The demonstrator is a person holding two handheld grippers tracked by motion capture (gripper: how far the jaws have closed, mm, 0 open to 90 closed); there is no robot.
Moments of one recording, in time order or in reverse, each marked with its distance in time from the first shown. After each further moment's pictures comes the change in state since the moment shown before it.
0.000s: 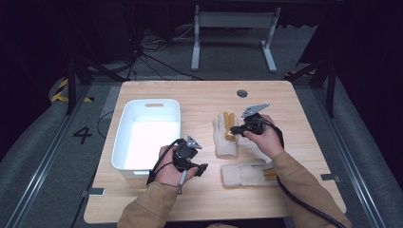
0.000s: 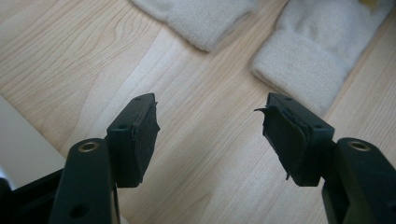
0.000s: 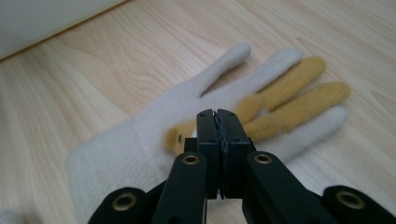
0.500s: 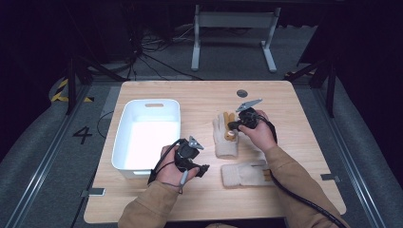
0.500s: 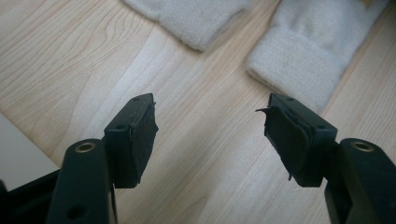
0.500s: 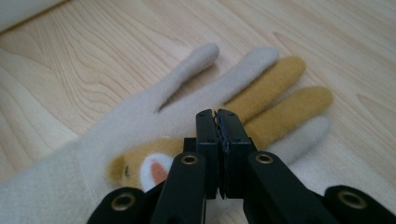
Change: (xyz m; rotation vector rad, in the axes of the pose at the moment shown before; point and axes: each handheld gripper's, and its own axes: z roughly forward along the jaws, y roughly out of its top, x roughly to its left) left arm -0.001 0.003 0.004 0.014 -0.018 0.018; right arm -0.018 0.007 0.025 0.051 -0.052 0.029
